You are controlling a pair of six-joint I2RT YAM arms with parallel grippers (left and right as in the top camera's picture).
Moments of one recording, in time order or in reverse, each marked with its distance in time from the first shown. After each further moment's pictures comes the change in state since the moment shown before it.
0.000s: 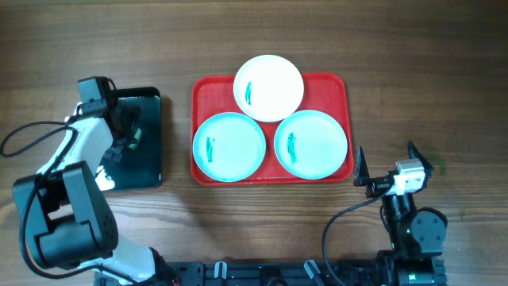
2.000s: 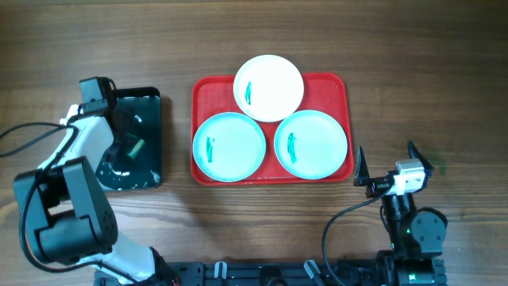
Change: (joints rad) left arm 0.000 0.029 0.004 0.006 -0.156 -0.020; right arm 0.000 0.000 0.000 0.000 0.000 0.000
